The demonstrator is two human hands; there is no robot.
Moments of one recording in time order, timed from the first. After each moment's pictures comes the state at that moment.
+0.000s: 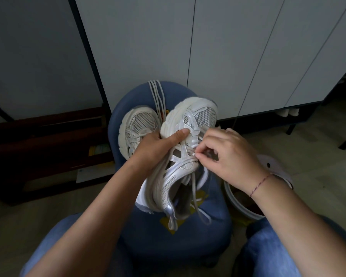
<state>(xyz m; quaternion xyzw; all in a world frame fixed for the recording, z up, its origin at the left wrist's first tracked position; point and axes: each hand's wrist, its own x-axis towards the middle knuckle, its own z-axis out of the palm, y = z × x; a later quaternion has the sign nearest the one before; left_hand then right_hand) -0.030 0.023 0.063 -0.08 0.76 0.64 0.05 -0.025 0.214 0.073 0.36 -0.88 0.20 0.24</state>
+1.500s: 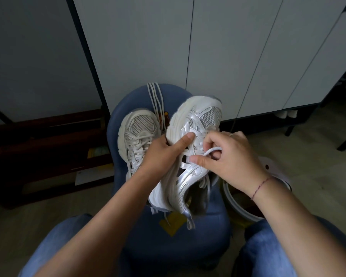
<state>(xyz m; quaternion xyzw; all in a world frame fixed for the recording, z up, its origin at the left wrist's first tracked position) -0.024 0.044 0.051 -0.04 0.76 0.65 0.00 -0.018 0.218 0.074 0.24 -0.91 0.28 0.17</state>
